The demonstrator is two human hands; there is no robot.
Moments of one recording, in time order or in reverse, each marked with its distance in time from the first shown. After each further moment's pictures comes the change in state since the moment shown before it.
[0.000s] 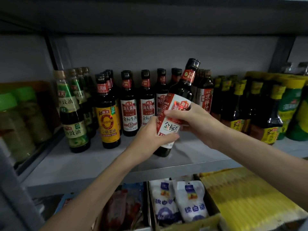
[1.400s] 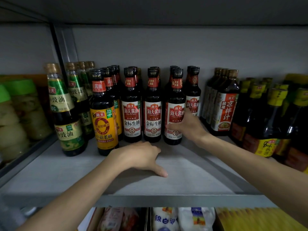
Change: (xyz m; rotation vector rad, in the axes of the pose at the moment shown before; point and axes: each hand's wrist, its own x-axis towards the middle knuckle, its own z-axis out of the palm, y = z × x) left_hand 0.059 -0.033 -0.002 0.980 -0.588 -0.301; right_hand 0.142 0.103 -0.021 -0.417 0.113 -0.066
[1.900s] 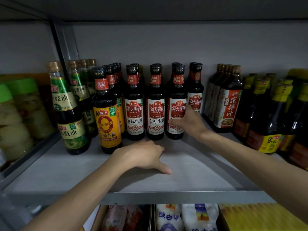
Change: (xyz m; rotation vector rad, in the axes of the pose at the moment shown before) left_hand 0.000 -0.002 0.005 0.001 -0.006 0.014; right_hand 0.002 -0.006 0.006 -0.011 0.022 -0.053
